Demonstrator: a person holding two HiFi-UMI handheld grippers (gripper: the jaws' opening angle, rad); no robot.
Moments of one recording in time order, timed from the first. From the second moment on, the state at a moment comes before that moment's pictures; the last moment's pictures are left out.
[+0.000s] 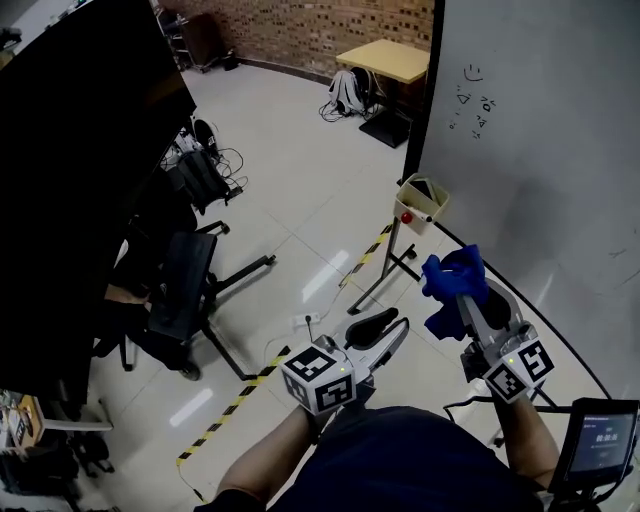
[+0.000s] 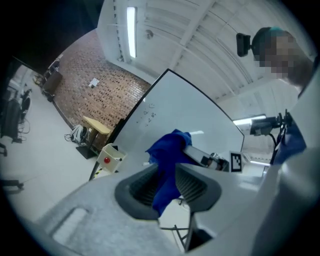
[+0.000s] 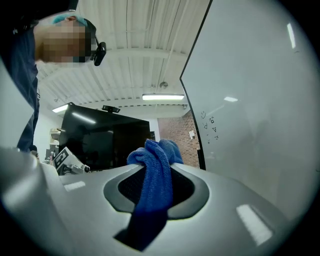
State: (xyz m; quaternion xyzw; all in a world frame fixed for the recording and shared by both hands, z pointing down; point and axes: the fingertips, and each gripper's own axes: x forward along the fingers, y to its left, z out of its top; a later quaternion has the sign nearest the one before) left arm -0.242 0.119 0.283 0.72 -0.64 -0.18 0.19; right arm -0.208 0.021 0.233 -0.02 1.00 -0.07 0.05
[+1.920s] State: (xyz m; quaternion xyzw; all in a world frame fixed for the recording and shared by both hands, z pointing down) left arm -0.381 0.007 -0.050 0.68 -0.70 -0.12 -0.17; right arm -0.342 -0.098 -0.147 -0.04 0.93 0.34 0.11
